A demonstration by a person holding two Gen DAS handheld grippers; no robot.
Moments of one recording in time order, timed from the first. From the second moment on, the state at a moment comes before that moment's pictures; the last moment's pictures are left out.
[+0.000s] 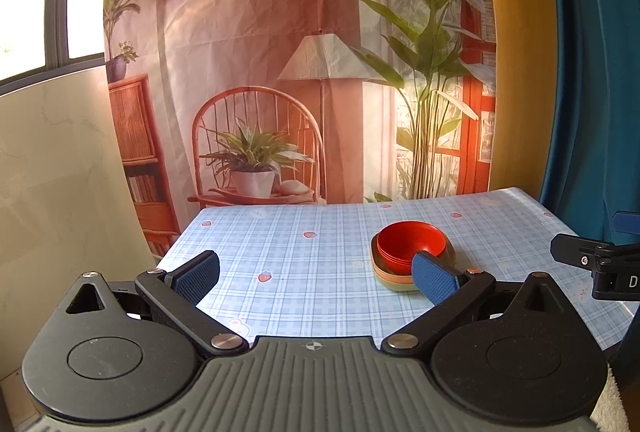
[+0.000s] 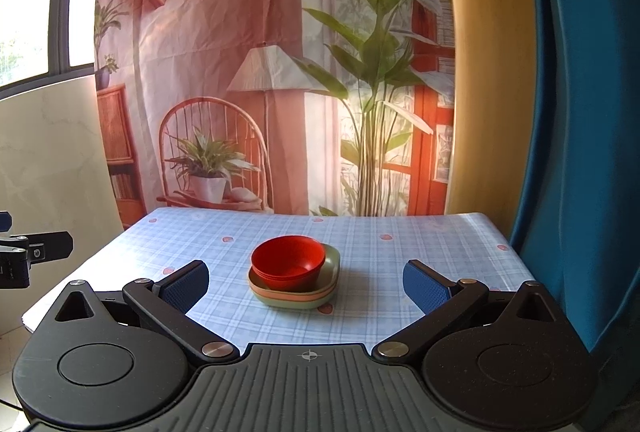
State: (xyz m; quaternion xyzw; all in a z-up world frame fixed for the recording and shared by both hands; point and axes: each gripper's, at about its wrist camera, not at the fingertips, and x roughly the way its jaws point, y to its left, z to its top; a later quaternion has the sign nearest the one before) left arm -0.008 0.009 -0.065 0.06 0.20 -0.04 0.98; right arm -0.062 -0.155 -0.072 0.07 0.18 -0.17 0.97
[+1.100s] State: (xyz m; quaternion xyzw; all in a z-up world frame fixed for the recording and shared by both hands) left arm -0.012 0.018 -0.066 0.05 0.19 -0.05 0.98; right arm -0.064 -0.149 -0.068 0.06 0.18 -0.17 0.97
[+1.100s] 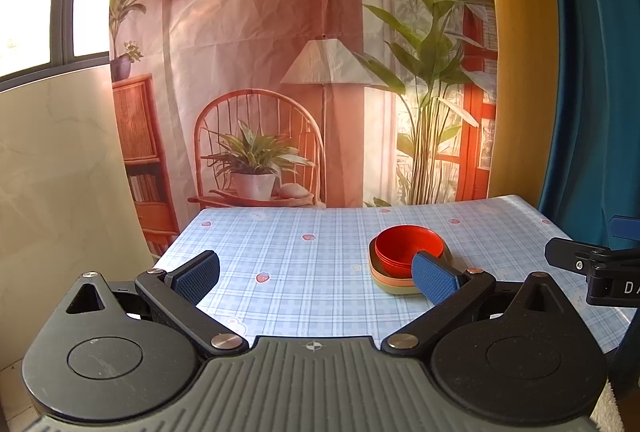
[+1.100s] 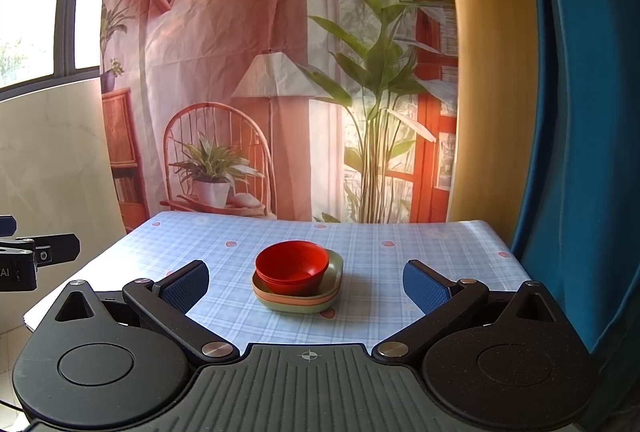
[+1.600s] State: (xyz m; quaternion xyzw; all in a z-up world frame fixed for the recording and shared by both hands) left arm -0.012 0.018 -0.067 0.06 0.19 -0.05 0.98; right arm -0.064 -0.148 -0.069 0.06 0.18 -0.17 0.97
